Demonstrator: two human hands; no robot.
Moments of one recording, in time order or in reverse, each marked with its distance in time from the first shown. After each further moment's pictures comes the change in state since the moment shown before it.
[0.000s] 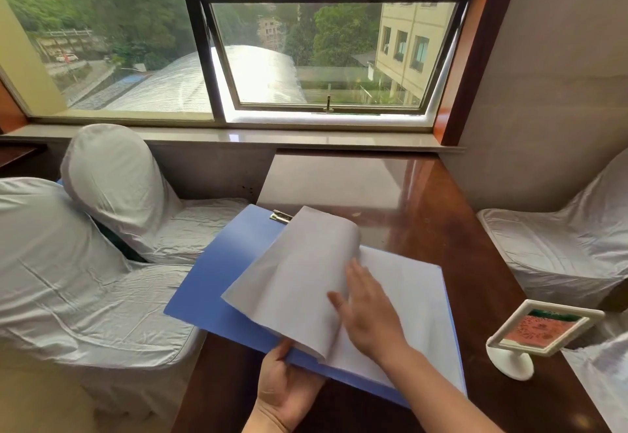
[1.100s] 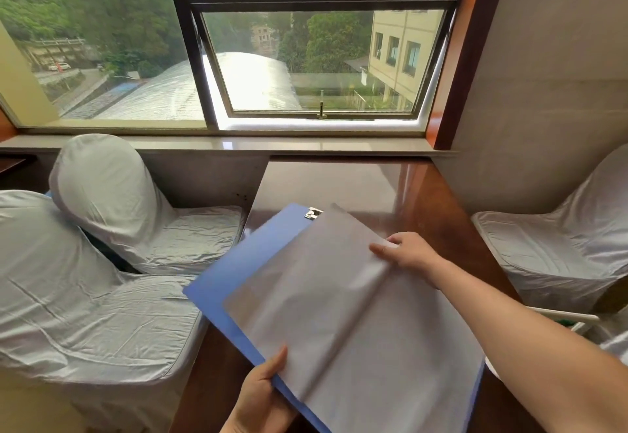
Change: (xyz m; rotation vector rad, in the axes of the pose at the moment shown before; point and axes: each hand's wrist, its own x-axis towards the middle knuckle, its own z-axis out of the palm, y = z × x) left_hand -0.008 0.017 0.000 0.089 0.157 -0.147; right_hand 0.109 0.084 -0.086 0.352 -0.093 0.235
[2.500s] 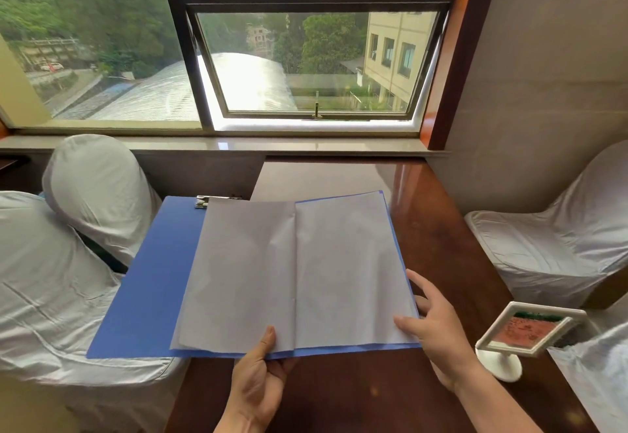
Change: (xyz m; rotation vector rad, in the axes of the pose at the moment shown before) left_hand 0.018 0.007 0.006 -0.092 0.265 0.318; right_hand -0.136 0.036 0.030 0.541 0.170 0.080
